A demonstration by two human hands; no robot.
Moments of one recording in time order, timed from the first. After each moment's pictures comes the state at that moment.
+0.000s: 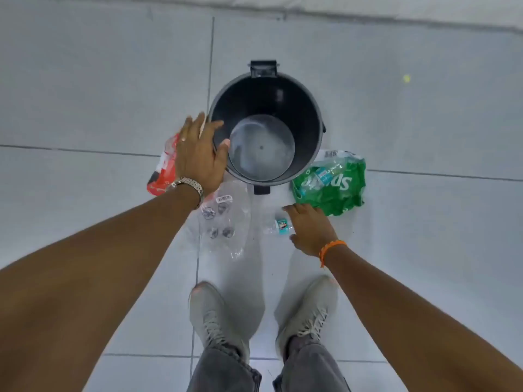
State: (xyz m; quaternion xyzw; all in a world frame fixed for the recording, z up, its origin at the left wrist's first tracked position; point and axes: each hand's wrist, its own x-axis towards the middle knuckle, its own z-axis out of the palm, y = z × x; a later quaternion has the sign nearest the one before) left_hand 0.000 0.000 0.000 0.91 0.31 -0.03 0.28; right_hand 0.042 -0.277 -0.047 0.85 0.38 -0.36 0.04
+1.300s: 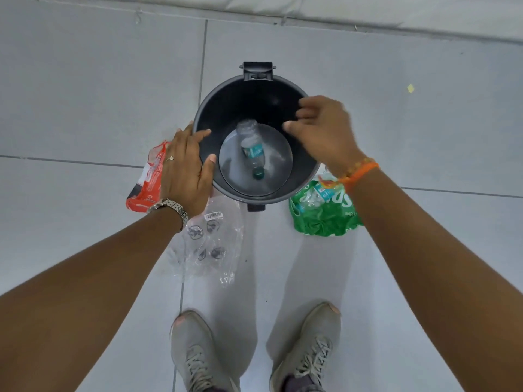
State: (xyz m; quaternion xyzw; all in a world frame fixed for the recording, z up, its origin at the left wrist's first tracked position) left_hand -0.005 0.003 -0.060 0.90 0.30 0.02 0.30; right_hand 0.191 -0.169 0.009 0.86 0.09 -0.25 -0.43
